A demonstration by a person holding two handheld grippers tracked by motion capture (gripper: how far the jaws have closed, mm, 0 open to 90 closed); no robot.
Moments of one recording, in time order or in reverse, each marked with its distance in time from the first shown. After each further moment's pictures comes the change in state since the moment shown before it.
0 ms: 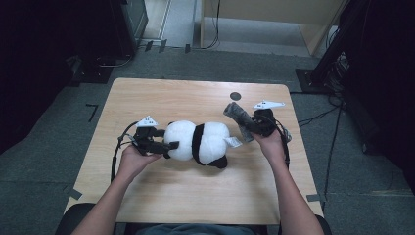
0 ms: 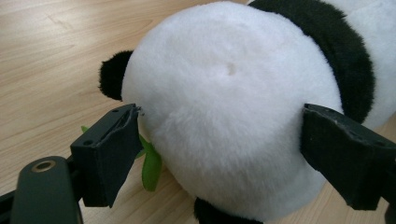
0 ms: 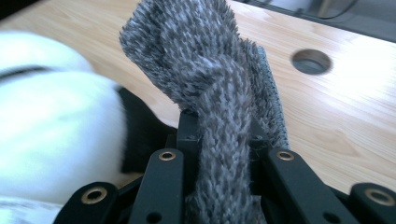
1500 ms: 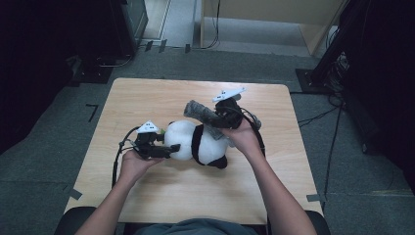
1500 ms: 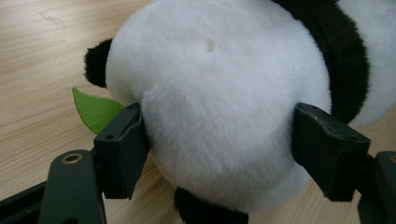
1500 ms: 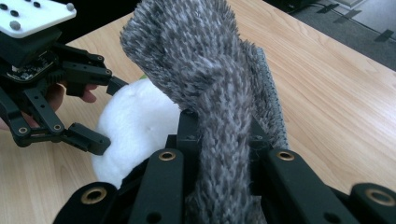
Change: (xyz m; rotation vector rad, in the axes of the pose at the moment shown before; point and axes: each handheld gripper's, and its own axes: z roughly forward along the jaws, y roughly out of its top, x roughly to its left) left arm -0.004 -0.015 0.005 -0.034 -0.014 -0.004; right arm 0.103 0.067 0.019 0.076 0.193 -0.217
